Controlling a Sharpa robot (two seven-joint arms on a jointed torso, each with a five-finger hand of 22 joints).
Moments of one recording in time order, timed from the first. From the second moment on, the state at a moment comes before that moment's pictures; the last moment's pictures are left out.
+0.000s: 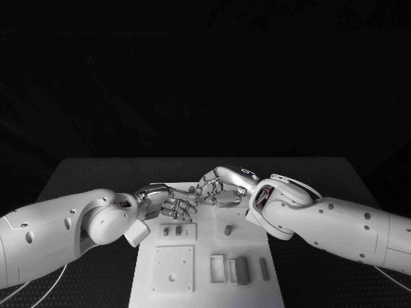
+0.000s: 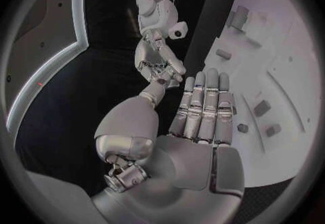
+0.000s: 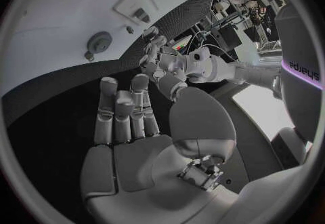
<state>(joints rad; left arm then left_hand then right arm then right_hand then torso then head) 1.31 -0.71 -0.18 1.36 -0.13 0.12 -0.01 0.93 0.07 0.34 -0.29 0.05 0.86 0.15 0.30 0.46 1.13 0.12 0.08 0.17 0.87 0.11 0.66 0.42 0.01 0.86 0.01 0.07 0.95 1.12 -0.72 0.08 1.52 -1.41 -0.35 0.03 1.08 -0.03 0.63 -0.29 0.05 1.00 0.06 0.33 0.61 1.19 -0.02 0.66 1.13 1.15 -0.12 1.48 0.76 0.25 1.04 0.01 0.93 1.31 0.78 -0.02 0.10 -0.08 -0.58</state>
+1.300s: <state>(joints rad) 1.31 -0.70 -0.18 1.36 -0.13 0.14 -0.02 0.99 0.13 0.40 -0.29 0.05 0.89 0.14 0.32 0.46 1.15 0.11 0.09 0.18 0.87 0.11 0.65 0.45 0.01 0.86 0.01 0.07 0.96 1.12 -0.72 0.08 1.52 -1.40 -0.34 0.03 1.08 -0.03 0.63 -0.29 0.05 1.00 0.06 0.33 0.61 1.19 -0.02 0.66 1.13 1.15 -0.12 1.48 0.76 0.25 1.04 0.01 0.93 1.31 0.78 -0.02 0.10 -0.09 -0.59</state>
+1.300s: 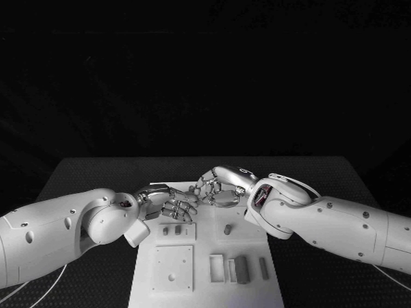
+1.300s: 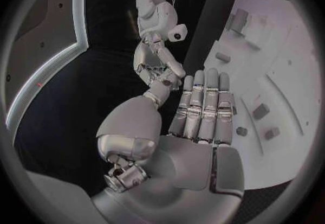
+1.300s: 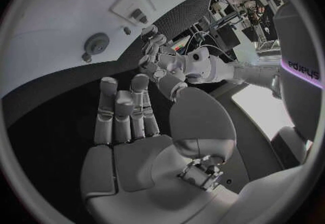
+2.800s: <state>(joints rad) 1.31 -0.71 -0.18 1.36 -0.14 0.14 -0.03 1.02 0.11 0.44 -0.29 0.05 0.90 0.14 0.32 0.46 1.17 0.11 0.09 0.18 0.88 0.10 0.64 0.47 0.01 0.87 0.01 0.07 0.97 1.12 -0.72 0.08 1.52 -1.40 -0.32 0.04 1.08 -0.03 0.63 -0.29 0.04 1.00 0.07 0.33 0.62 1.19 -0.02 0.66 1.13 1.14 -0.12 1.48 0.76 0.25 1.04 0.01 0.93 1.31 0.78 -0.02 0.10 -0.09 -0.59</state>
